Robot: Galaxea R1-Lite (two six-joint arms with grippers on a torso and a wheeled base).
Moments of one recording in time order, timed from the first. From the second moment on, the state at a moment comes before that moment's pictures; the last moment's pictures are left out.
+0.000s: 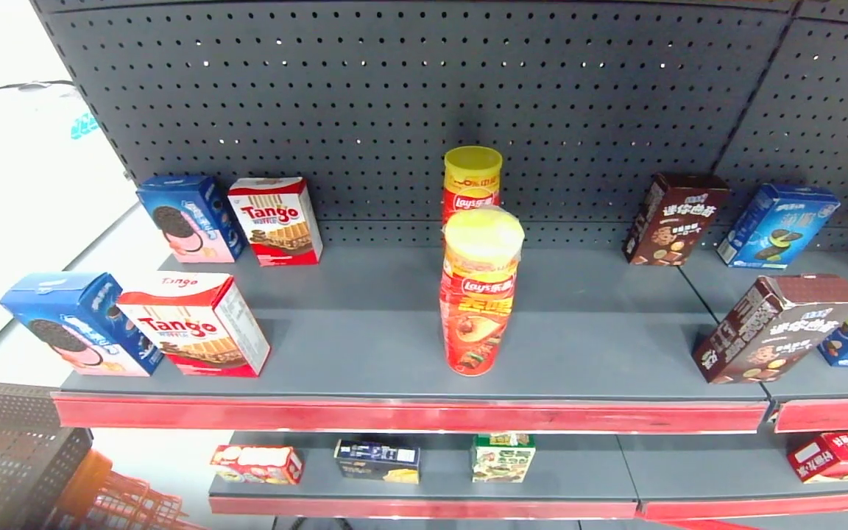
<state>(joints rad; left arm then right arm) 0.00 0.00 0.00 0.00 -0.05 0.05 0.00 0.00 0.00 0.00 -0.03 -0.01</state>
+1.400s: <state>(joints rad) 0.00 0.00 0.00 0.00 -0.04 0.05 0.00 0.00 0.00 0.00 -0.03 -0.01</state>
